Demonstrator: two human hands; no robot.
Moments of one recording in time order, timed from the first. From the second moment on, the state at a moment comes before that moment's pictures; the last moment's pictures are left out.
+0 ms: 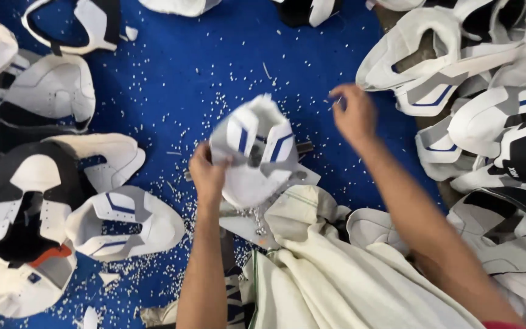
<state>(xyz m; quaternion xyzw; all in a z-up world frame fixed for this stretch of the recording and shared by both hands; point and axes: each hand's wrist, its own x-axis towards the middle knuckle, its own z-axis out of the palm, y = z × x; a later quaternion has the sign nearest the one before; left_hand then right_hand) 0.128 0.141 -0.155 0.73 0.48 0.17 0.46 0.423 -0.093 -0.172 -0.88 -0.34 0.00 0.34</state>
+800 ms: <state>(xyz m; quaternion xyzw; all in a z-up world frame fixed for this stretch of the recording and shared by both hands) 0.034 0.025 -0.036 0.68 0.38 0.30 0.55 0.203 -0.064 -0.041 -0.61 -0.55 0.34 0.45</state>
